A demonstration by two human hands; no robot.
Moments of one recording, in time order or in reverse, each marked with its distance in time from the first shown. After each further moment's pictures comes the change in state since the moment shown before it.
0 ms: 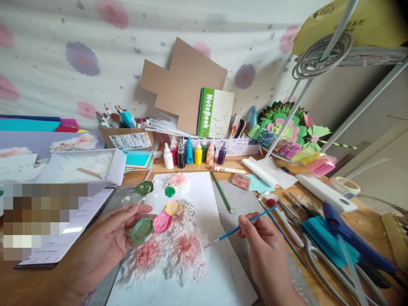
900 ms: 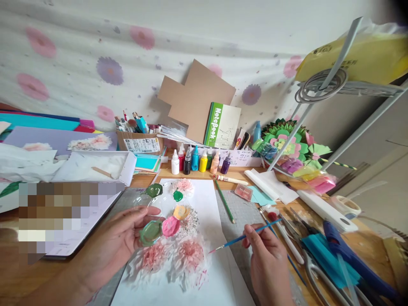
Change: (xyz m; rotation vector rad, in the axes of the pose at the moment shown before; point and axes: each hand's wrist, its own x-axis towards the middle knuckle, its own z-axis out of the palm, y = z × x) left_hand -0.006 -0.002 -0.004 0.015 -0.120 0.019; right_hand 0.003 0.011 -0.006 0.076 0.010 0.076
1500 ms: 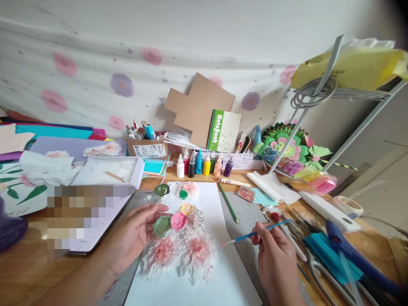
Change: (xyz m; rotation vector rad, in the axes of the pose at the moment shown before) left_hand -0.001 0.002 0.003 -0.013 -0.017 0.039; right_hand 0.001 0.001 -0.001 0.096 0.104 -0.054
